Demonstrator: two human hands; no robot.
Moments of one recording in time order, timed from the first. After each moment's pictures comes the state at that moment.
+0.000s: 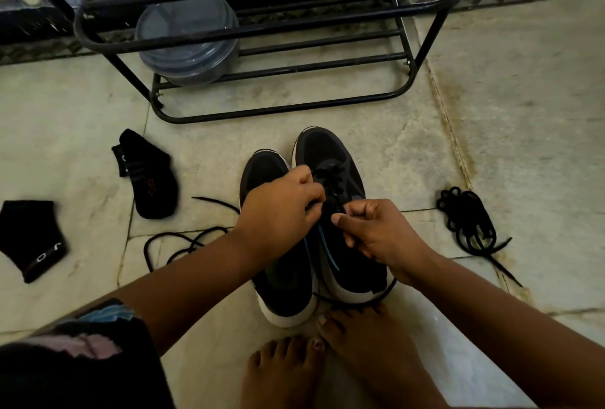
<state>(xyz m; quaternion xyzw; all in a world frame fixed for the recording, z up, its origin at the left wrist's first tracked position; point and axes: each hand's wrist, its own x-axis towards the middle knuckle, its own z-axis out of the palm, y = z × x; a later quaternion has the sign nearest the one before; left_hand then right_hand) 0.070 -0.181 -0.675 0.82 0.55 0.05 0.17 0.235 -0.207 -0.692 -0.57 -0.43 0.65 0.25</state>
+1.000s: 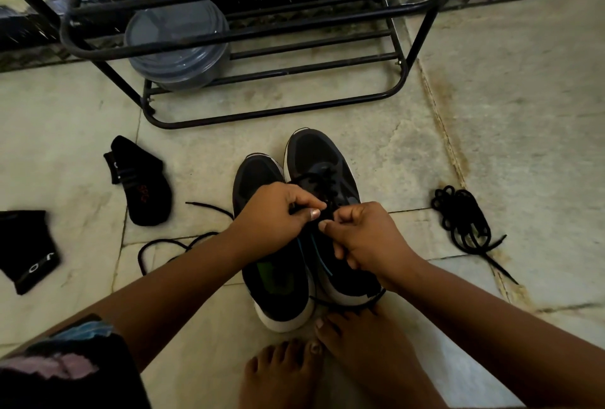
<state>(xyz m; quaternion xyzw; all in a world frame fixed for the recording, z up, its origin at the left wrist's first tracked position) 0.065 -0.175 -0.684 0.71 0.56 0.11 0.42 0.223 -0.212 -0.690 -0.62 -0.45 0.60 0.24</state>
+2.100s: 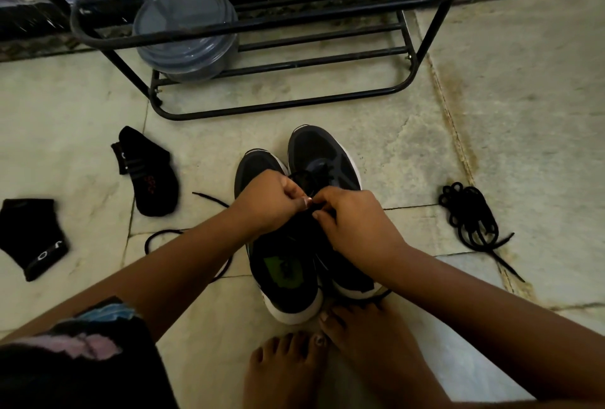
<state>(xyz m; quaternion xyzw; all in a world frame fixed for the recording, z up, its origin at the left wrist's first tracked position) 0.058 -0.164 -0.682 0.60 0.66 0.05 0.45 0.205 -0.200 -0.692 -0.58 -0.72 0.34 0.15</state>
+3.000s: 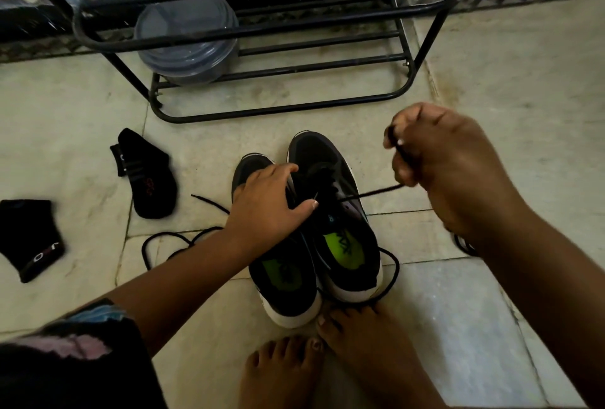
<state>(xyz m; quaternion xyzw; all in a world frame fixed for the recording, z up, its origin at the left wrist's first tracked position) 0.056 -0.174 -0.692 0.71 0.66 0.04 0.23 0.266 -0.173 -0.617 -0.53 -0.41 0.58 0.46</state>
